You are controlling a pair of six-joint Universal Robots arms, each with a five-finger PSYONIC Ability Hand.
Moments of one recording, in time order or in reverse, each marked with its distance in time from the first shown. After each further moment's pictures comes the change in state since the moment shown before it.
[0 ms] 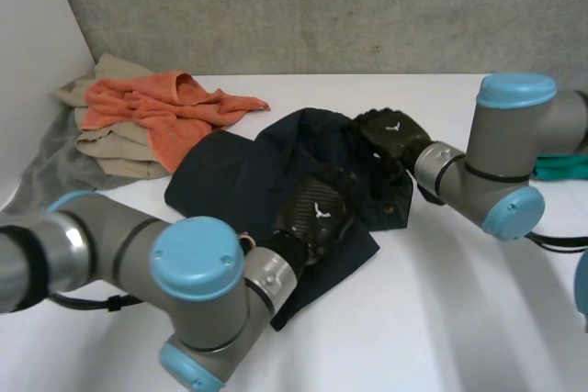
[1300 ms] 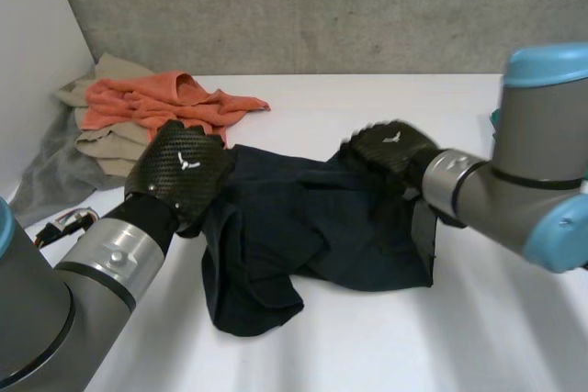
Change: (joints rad) left arm 0.232 0.629 -0.334 -0.235 -0.089 0.041; right arm 0.065 -0.312 0.272 0.154 0.048 -0.084; left_hand 0.923 0.957 0.951 0.966 0.928; right_hand 0.240 0.250 0.251 0.253 0.250
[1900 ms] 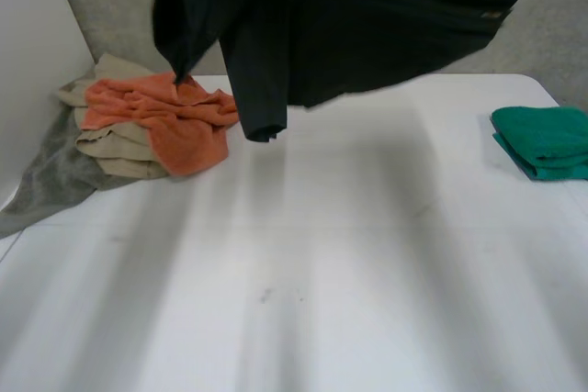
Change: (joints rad) left arm 0.011 0.196 0.589 0.253 -0.016 -0.230; right arm -0.006 -0.710 -0.102 -0.192 0.059 -0.005; left_hand 0.000 0.003 0.004 0.004 0.000; right_hand 0.641 0.712 0.731 0.739 0.690
